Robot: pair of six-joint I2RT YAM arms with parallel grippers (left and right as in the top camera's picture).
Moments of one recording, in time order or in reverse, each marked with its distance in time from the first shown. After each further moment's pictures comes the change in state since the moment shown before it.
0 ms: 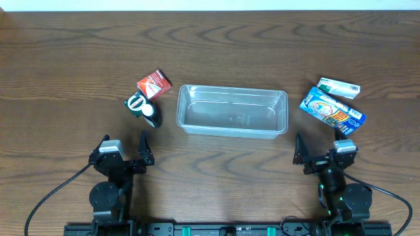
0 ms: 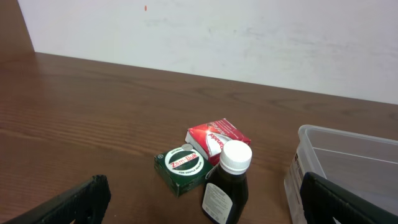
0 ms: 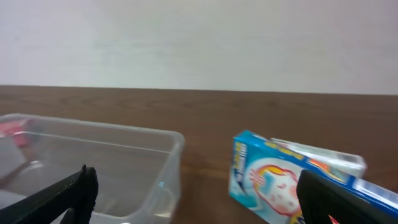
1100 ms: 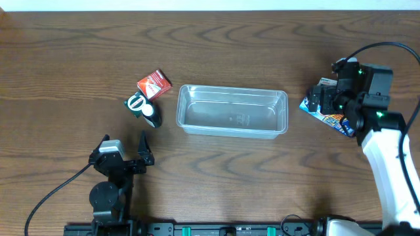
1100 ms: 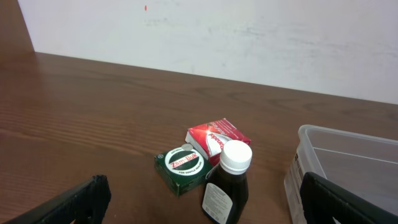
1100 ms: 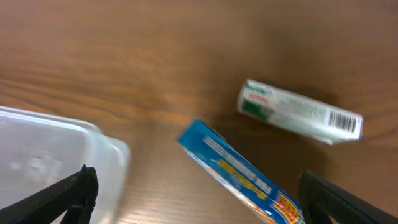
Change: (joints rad) left arm 0.000 0.000 0.000 0.000 0.000 0.000; right arm -0.167 1.343 0.967 -0.468 -0.044 -0.173
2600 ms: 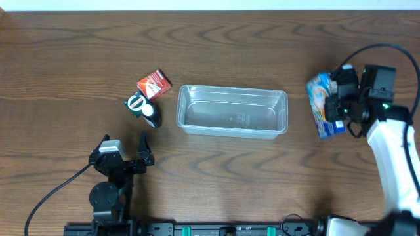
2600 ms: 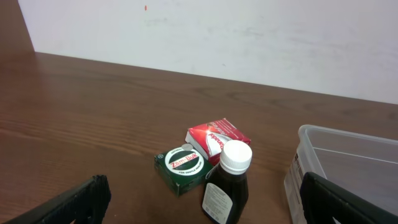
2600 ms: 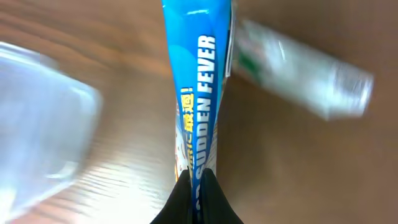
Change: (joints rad) left arm 0.000 0.000 0.000 0.000 0.000 0.000; right arm -0.043 0.033 0.054 -0.138 -0.060 -0.244
